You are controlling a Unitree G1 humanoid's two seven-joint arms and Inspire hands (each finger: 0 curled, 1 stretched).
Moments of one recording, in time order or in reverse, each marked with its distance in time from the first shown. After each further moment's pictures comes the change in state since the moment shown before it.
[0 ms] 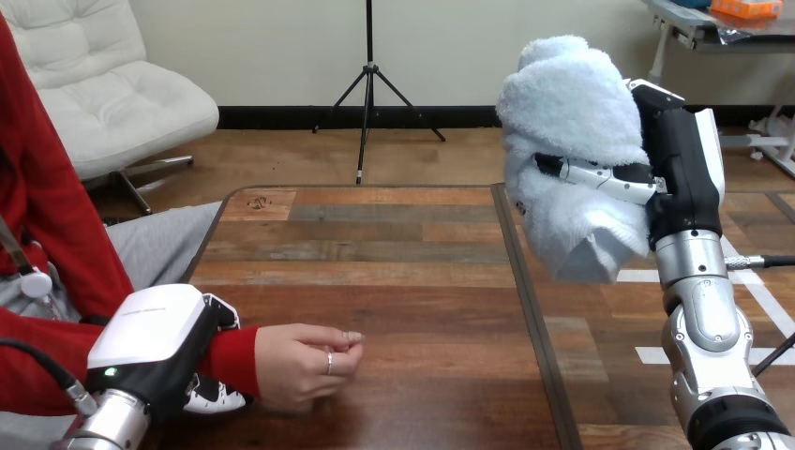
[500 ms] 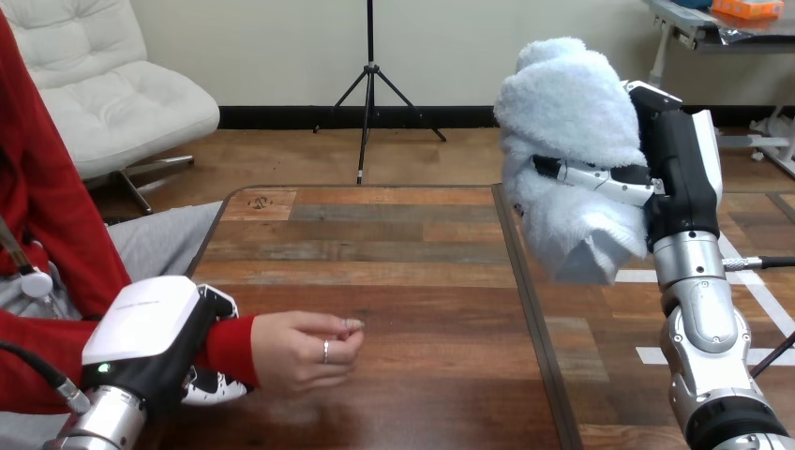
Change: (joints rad) left arm 0.017 -0.006 0.028 -0.051 -0.023 -0.005 0.000; right arm 0.006 0.004 0.005 -0.001 -0.004 0.001 -0.001
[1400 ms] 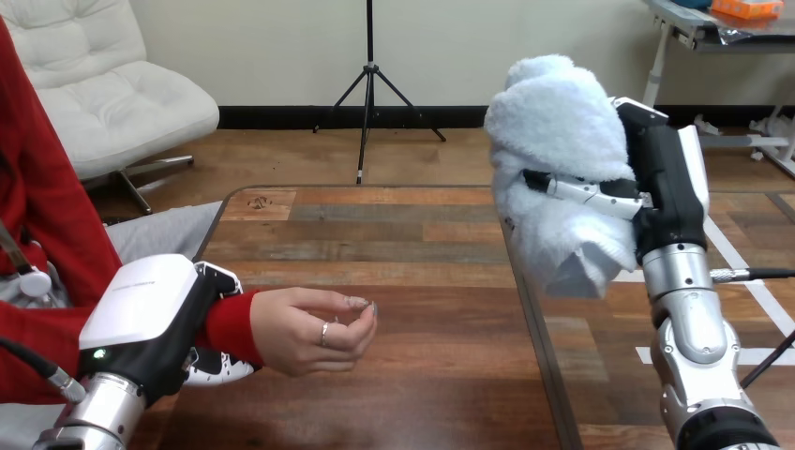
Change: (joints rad) left arm 0.007 -0.011 0.035 -0.064 -0.031 -0.017 0.000; right arm 0.020 0.029 0.002 0.000 -0.002 0.008 0.009
